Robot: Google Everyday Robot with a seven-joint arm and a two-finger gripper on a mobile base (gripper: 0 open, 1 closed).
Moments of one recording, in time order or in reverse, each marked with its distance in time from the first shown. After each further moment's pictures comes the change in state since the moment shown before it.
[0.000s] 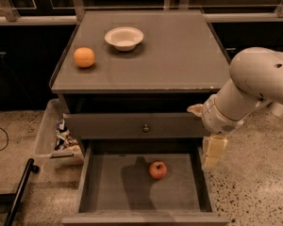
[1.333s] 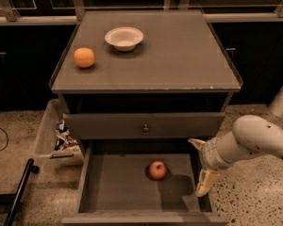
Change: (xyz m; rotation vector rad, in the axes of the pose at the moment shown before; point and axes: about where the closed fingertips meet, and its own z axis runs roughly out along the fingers) arm 0.076 0.016 0.154 0.046 -0.178 0.051
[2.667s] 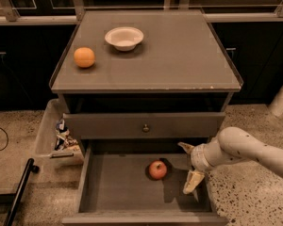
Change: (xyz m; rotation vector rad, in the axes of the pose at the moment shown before) arm 0.025 -0.030 0.091 0.022 -0.095 -0.016
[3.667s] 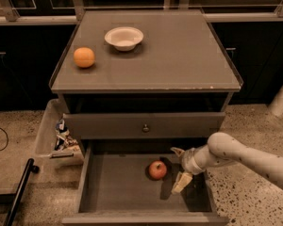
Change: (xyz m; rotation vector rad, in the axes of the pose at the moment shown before) arm 0.012 -0.007 0.068 -0.048 -0.089 0.113
